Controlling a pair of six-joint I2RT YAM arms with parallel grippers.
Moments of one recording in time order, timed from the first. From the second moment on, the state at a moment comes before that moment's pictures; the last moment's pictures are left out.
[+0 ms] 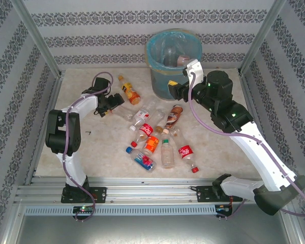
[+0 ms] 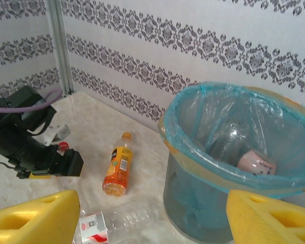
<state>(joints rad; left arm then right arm) -0.12 1.90 1.35 -0.54 0.16 -0.71 0.52 1.17 1.36 -0.42 -0.04 -0.11</state>
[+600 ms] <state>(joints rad) -0.17 2.04 1.42 -0.55 0.10 -0.62 0.52 1.18 1.36 -0.43 -0.03 -0.11</state>
